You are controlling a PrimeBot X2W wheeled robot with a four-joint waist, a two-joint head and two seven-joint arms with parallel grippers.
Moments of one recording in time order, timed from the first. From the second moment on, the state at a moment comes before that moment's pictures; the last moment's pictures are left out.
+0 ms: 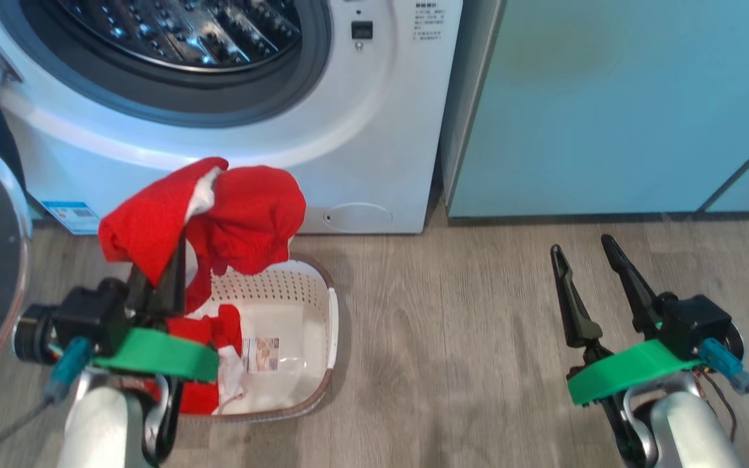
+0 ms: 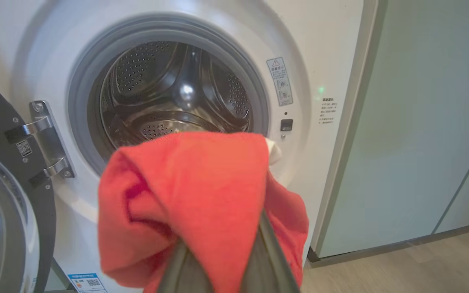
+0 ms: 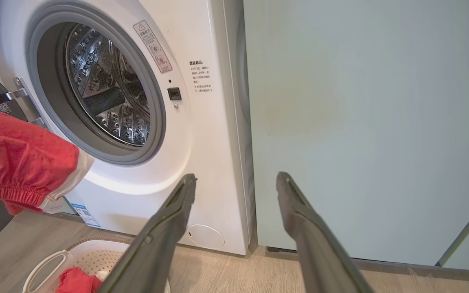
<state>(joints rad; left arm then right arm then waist) -0.14 0.08 -0.02 0.05 -0.10 -0.07 -0.25 -0.09 -0.05 0.05 0.18 0.16 0.13 -0.25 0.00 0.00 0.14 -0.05</state>
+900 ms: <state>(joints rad) 0.01 0.05 -0.06 -0.01 -0.22 -0.12 -0.25 -0.01 -0.05 0.03 0.18 0.16 0.13 -0.25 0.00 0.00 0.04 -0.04</state>
